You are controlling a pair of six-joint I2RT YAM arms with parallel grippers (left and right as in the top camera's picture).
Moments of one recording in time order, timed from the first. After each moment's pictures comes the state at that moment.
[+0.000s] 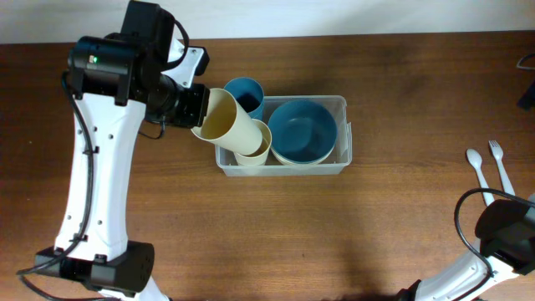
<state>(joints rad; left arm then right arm) -0.21 1.84 2.27 -1.69 0.23 0.00 -0.58 2.00 2.39 -1.62 0.17 0.13</state>
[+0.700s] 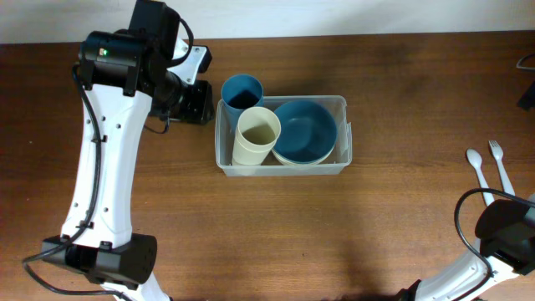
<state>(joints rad) -0.21 1.88 2.27 -1.66 0.22 -0.02 -0.58 2.00 2.39 -1.62 0.17 0.13</state>
